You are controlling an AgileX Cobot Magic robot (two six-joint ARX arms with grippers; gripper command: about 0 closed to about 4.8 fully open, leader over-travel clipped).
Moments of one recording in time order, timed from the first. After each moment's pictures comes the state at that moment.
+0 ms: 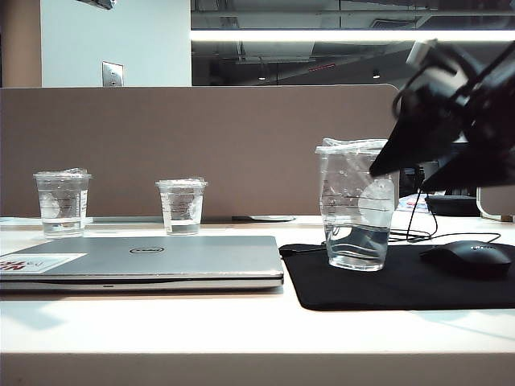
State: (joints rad) left arm -0.35 0.94 0.97 -0.43 0.33 -0.06; right arm 0.24 1.20 0.53 0.14 -0.34 0.00
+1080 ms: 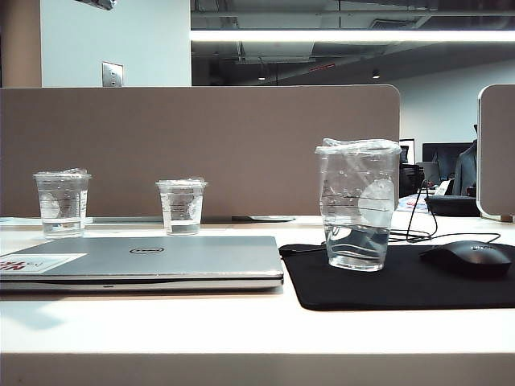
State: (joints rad) left arm -0.35 0.94 0.97 -0.43 0.33 -0.06; right arm 0.21 0.39 0.46 -0.06 -0.08 -0.08
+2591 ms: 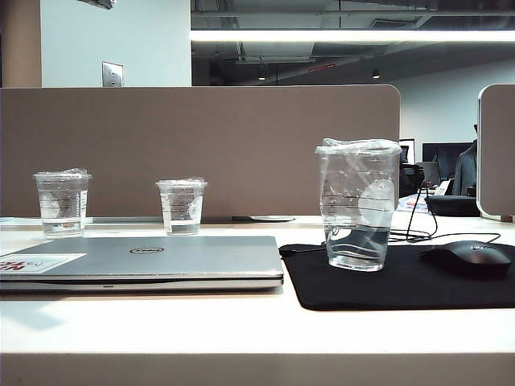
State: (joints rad) left arm -0.35 0.94 0.97 -0.43 0.33 -0.06; right arm 0.04 0.00 0.01 0.13 -0.05 0.03
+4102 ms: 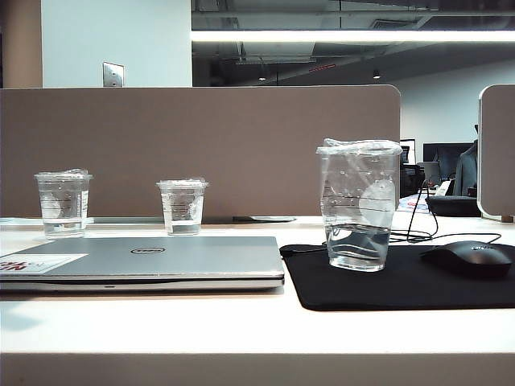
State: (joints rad) left arm -0.34 0.86 0.97 -0.43 0.19 -0.06; right arm 0.03 0.00 0.01 0.13 -0.05 0.05
